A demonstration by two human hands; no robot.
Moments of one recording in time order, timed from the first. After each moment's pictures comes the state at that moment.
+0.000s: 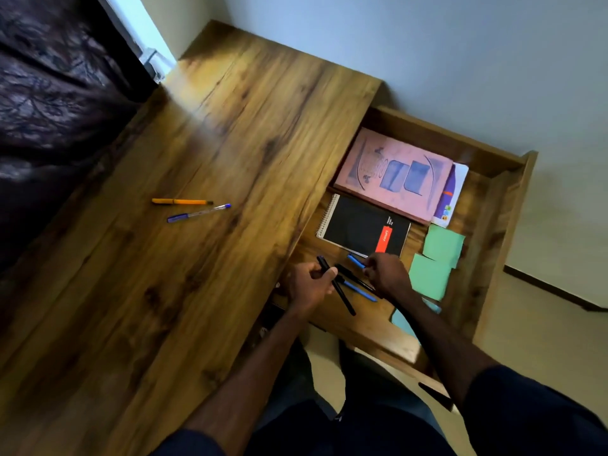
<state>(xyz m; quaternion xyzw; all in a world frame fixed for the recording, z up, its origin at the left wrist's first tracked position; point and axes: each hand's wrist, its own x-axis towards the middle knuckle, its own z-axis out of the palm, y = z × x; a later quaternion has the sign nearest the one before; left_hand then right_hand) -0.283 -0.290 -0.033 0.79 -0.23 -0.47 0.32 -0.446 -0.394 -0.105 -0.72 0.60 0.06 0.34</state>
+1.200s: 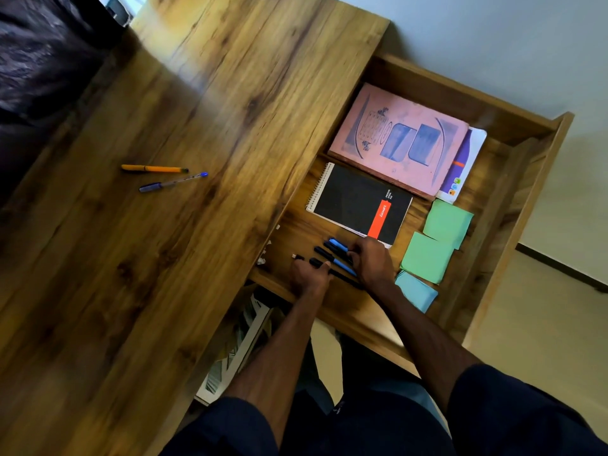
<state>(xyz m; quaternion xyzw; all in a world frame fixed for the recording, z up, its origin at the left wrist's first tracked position) -0.335 -0.306 -0.141 0.86 0.02 -0.45 0.26 -0.443 -0.380 -0.141 -0.73 0.59 0.02 0.35</state>
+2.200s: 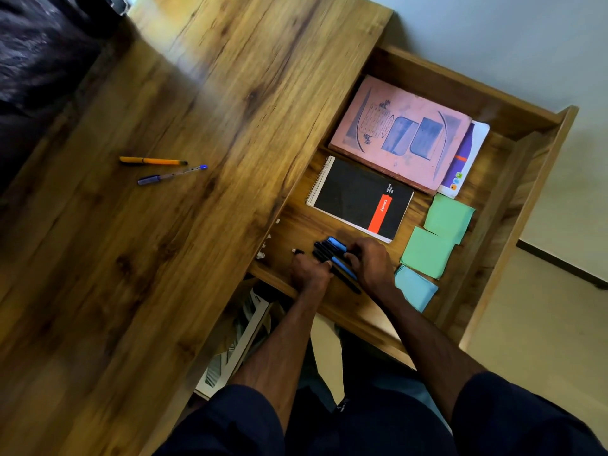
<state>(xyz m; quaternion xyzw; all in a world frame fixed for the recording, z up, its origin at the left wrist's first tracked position) -0.335 -0.303 -0.162 0.87 -0.02 -0.44 0.19 -0.451 -0.366 -0.134 -0.74 0.56 -0.02 0.38</state>
